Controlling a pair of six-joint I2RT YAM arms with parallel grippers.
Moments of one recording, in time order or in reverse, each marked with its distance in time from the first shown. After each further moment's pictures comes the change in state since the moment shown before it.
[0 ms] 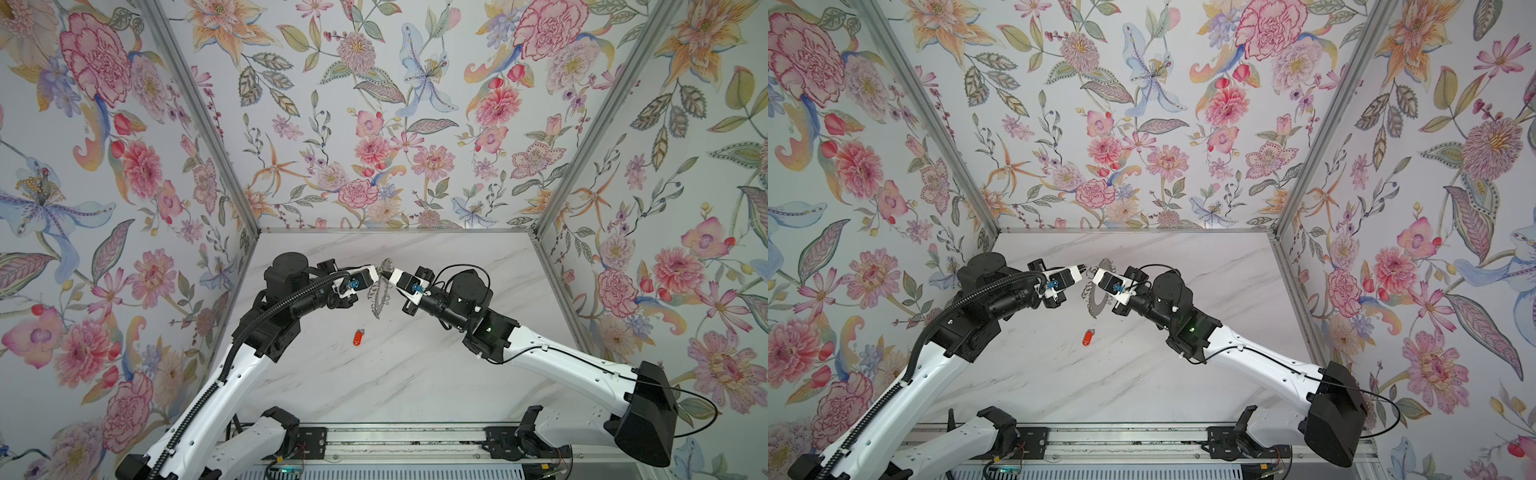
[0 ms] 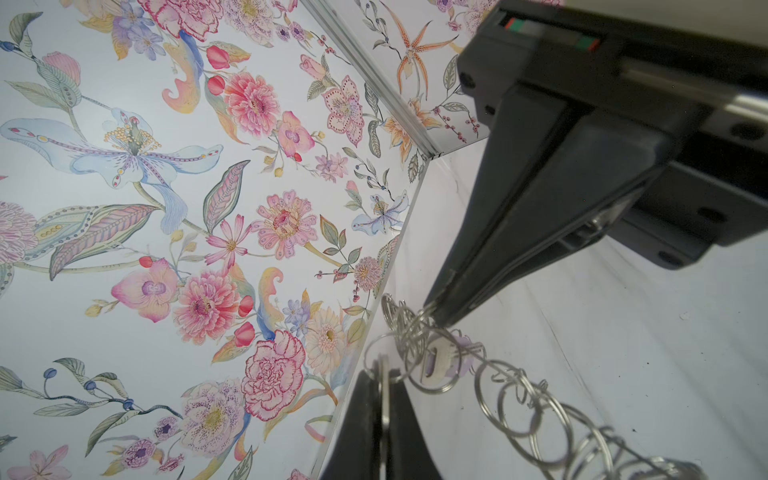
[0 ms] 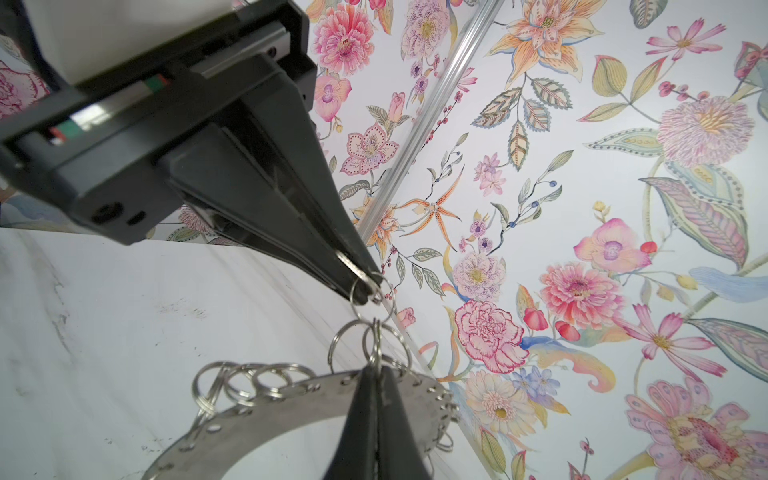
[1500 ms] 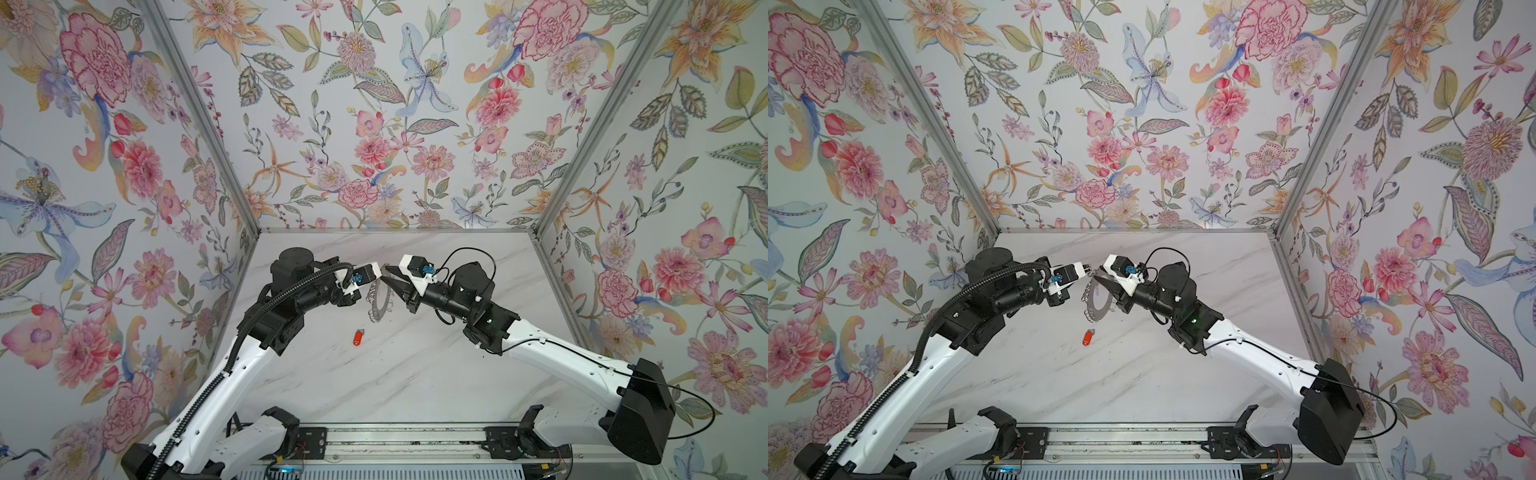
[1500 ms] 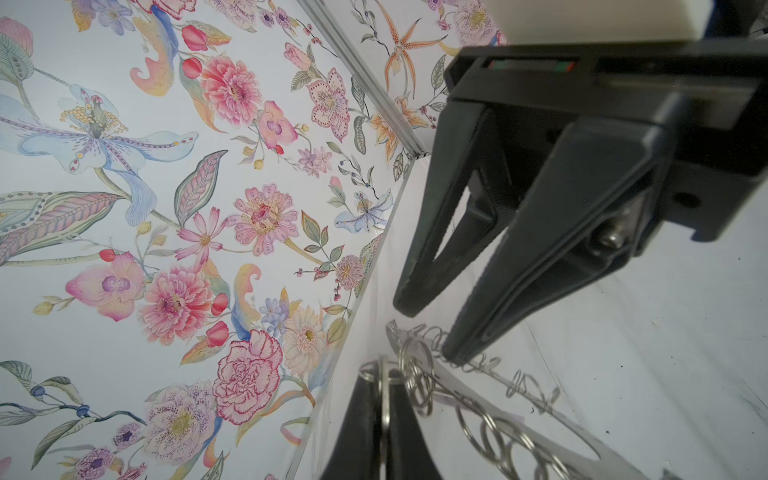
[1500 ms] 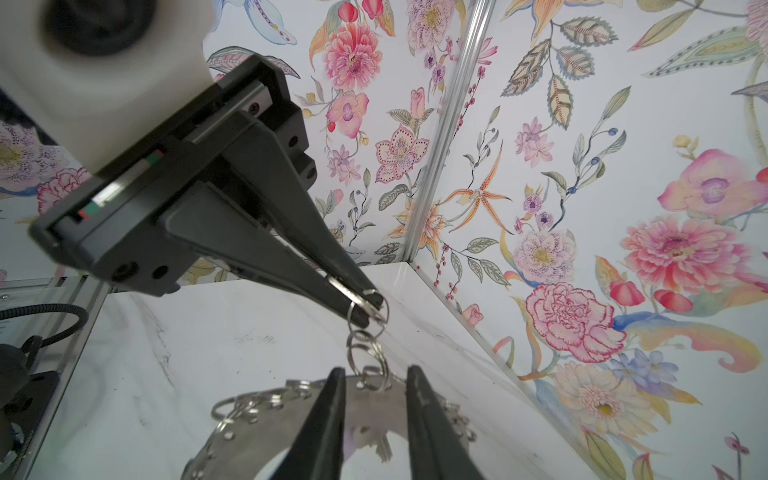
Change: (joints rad) left arm 0.002 0.049 0.031 -0.035 0.034 -0.036; right arm -0.080 0.043 0.029 -0.014 -0.196 0.284
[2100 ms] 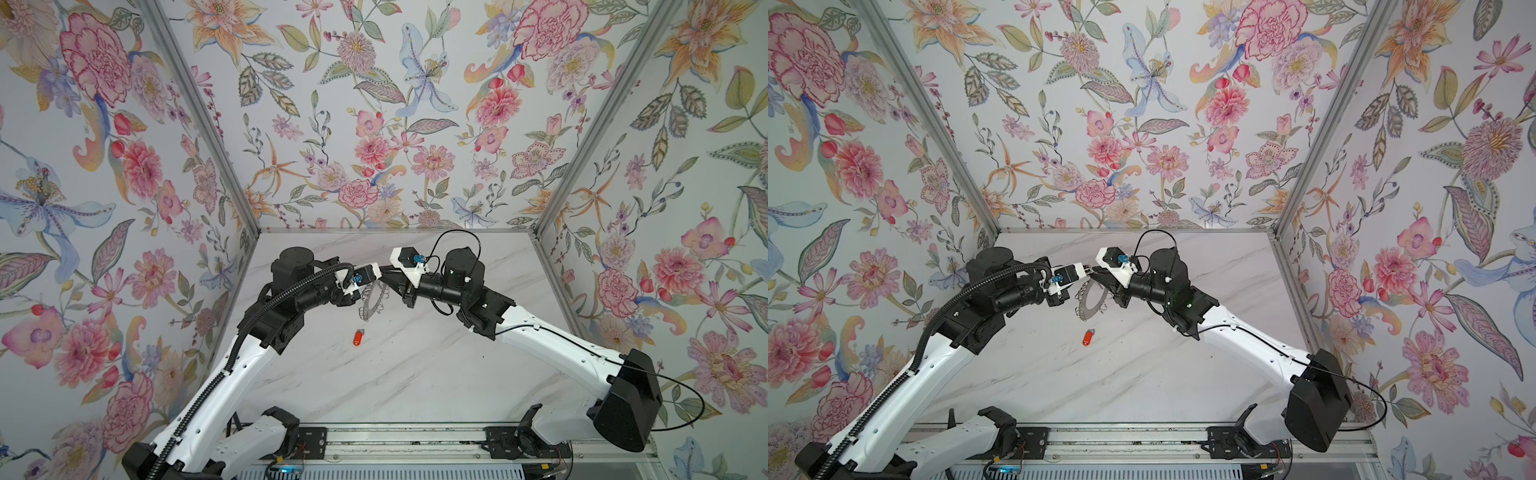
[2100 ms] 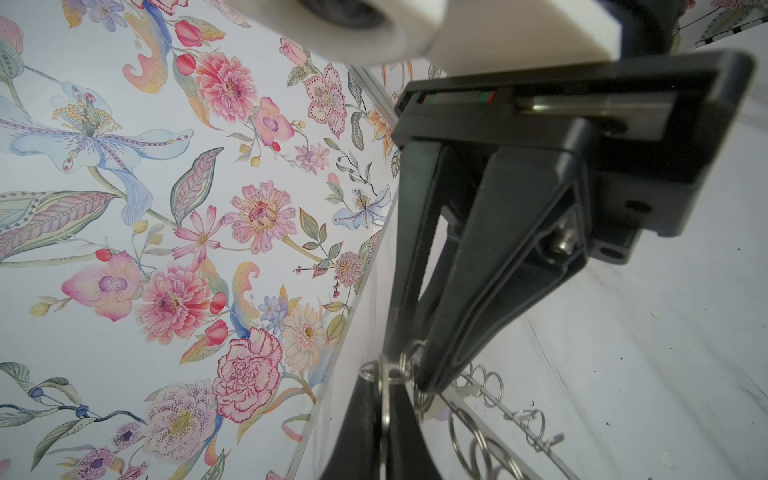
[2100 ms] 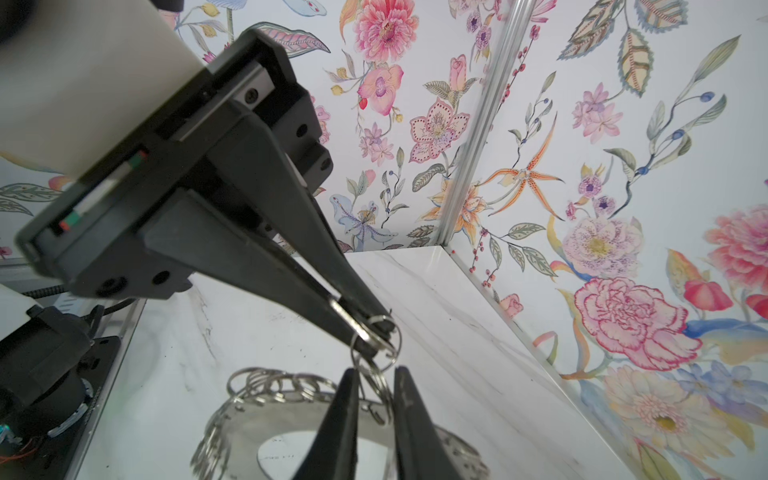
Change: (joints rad) left arm 0.003 0.006 0.005 -0.010 0.005 0.018; right arm -0.037 0.078 0.139 -0.172 -0.151 -0.008
